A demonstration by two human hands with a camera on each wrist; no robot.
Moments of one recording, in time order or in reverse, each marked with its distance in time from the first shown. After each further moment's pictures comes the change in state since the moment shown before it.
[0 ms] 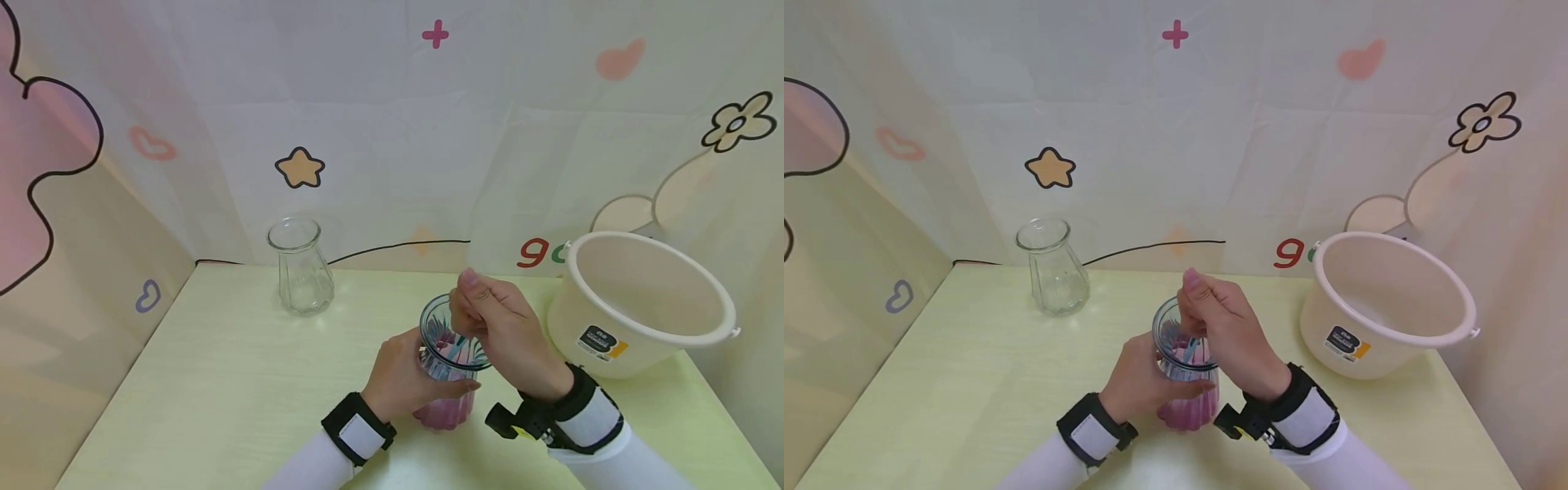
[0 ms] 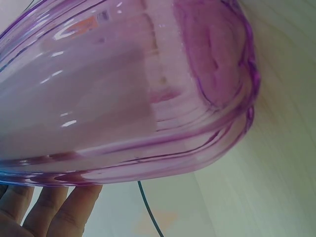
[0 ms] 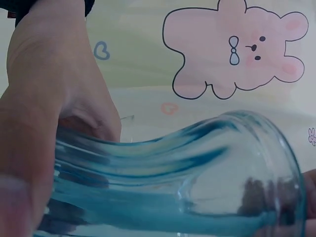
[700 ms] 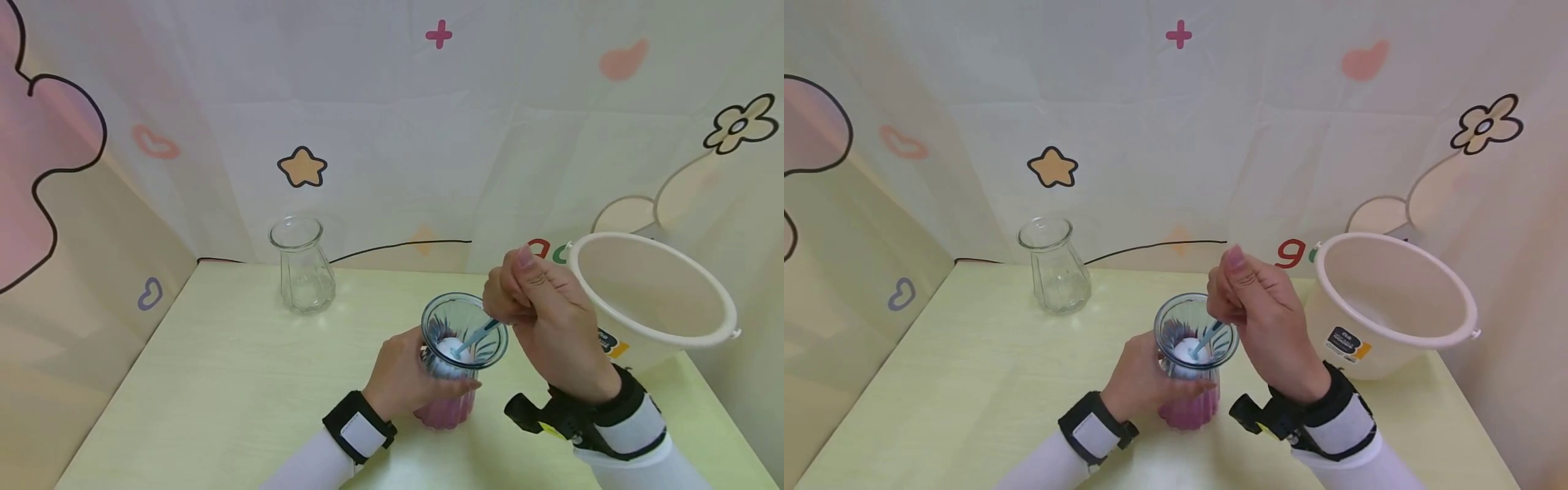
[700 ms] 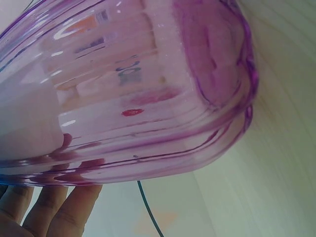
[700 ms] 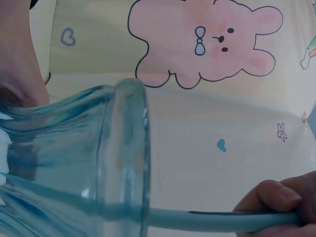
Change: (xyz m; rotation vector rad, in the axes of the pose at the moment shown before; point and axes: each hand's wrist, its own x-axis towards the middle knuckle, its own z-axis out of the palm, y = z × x) left_hand 0.000 0.003 -0.001 0.033 0.012 -0.007; right_hand -0.001 -0.029 -0.015 0.163 -0.001 -0.281
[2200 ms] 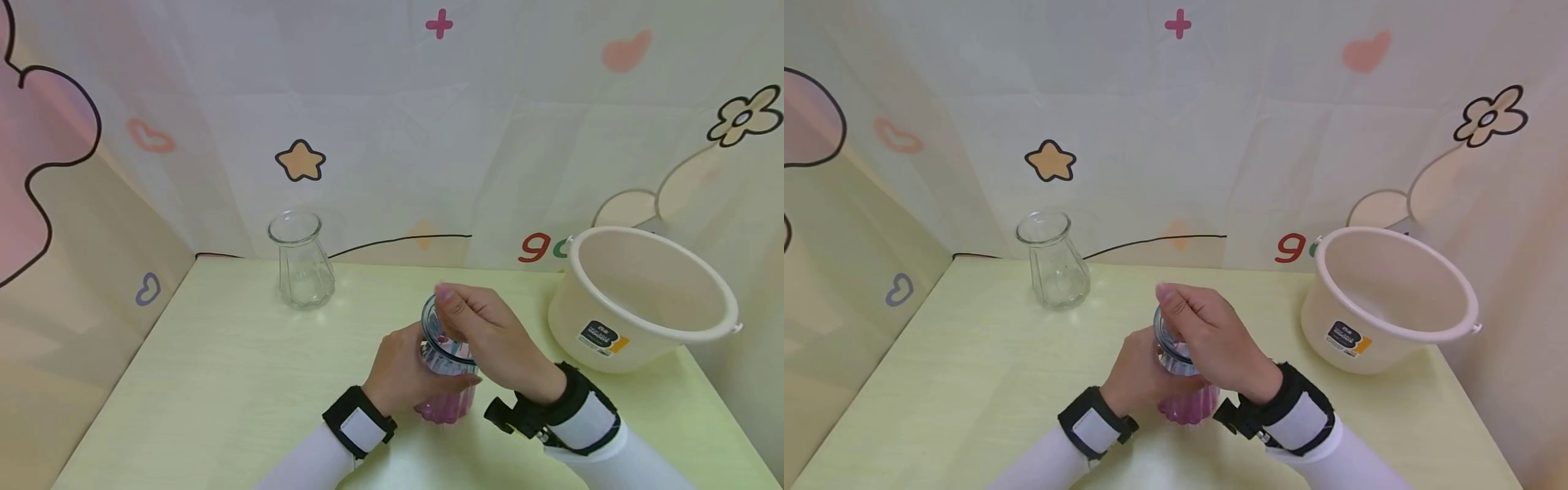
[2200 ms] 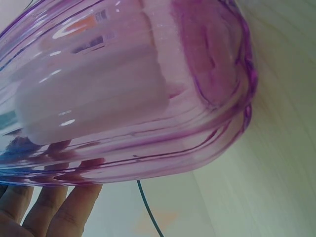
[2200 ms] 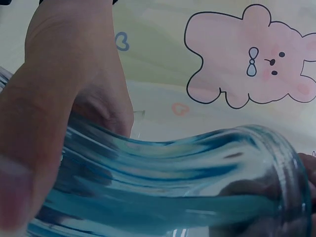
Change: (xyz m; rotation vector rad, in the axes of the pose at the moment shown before) left_hand 0.002 -0.005 0.001 -0.001 0.001 0.060; right_hand -0.008 0.033 0.024 -0.369 -0.099 0.296
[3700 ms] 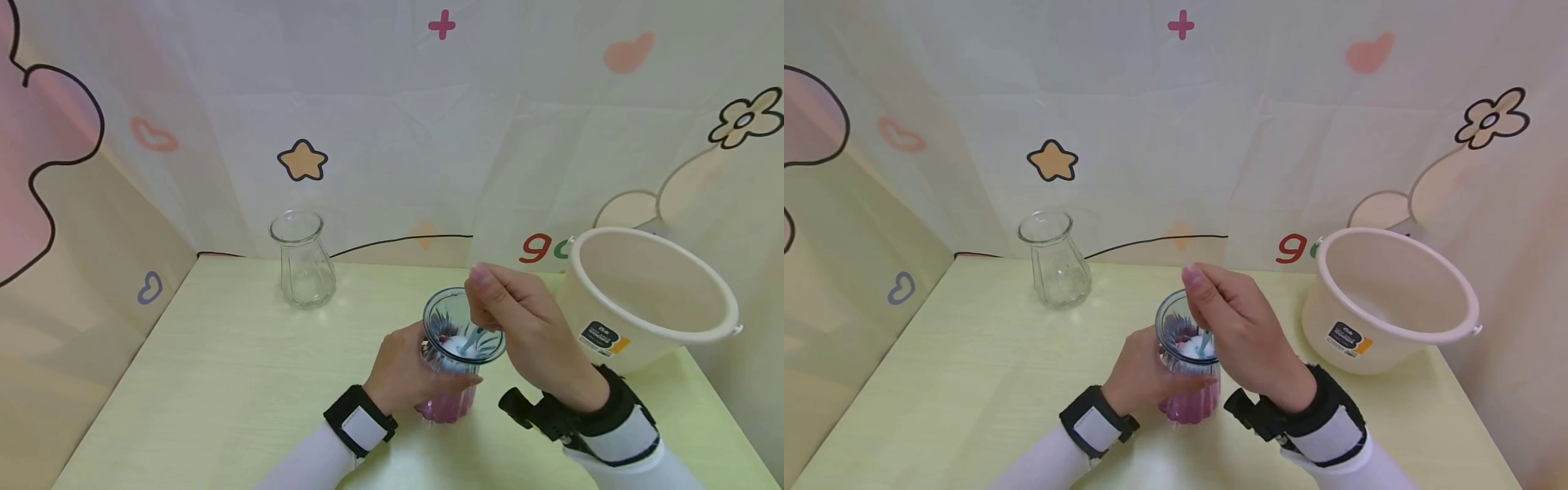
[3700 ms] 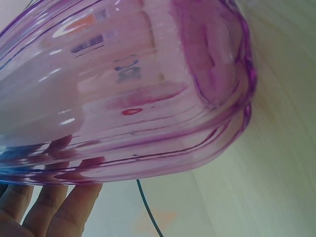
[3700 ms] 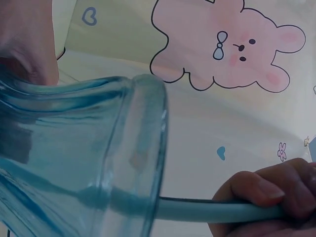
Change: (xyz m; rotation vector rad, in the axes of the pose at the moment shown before) left_hand -0.001 0.003 -0.002 -0.022 -0.022 -0.057; right_hand -0.004 -0.030 -0.015 0.053 0.110 -0.215
